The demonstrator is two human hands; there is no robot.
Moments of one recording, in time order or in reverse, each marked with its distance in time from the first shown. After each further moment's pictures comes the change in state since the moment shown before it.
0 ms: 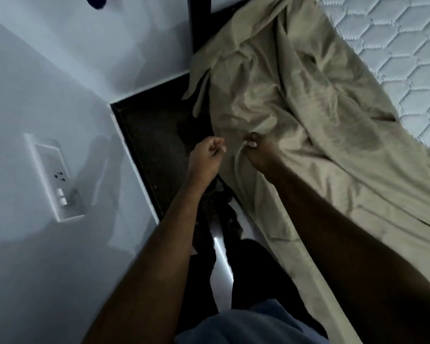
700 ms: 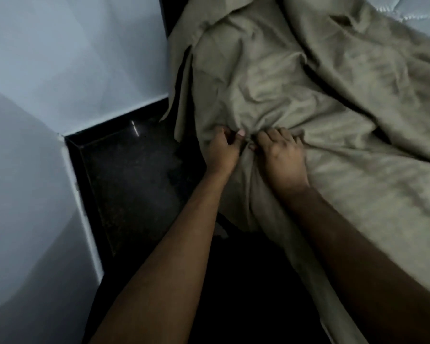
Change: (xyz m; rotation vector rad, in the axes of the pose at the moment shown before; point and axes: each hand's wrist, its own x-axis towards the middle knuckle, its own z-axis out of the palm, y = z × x) left_hand 0.228 -0.174 0.146 -0.059 0.116 0.231; right_hand 0.170 0.157 0.131 -0.670 0.792 -0.632
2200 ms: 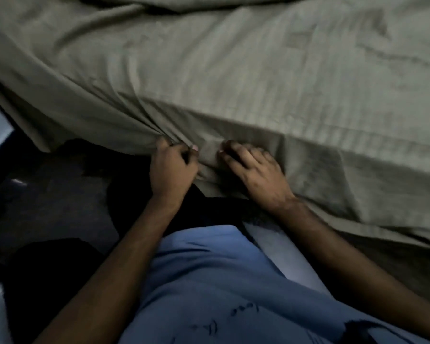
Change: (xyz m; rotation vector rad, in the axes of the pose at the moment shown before) left_hand -0.218 -0.083 0.057 0.775 -0.315 0.680; right_hand -0.354 -0.012 -0.062 -0.202 -0.024 0.309
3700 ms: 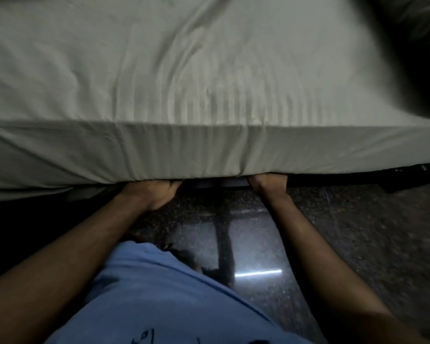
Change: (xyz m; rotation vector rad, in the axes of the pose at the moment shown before) left_hand -0.048 0.141 0.106 0.200 -0.871 0.599; right_hand -0.236 0.154 -0.003 -0.164 -0.458 0.981
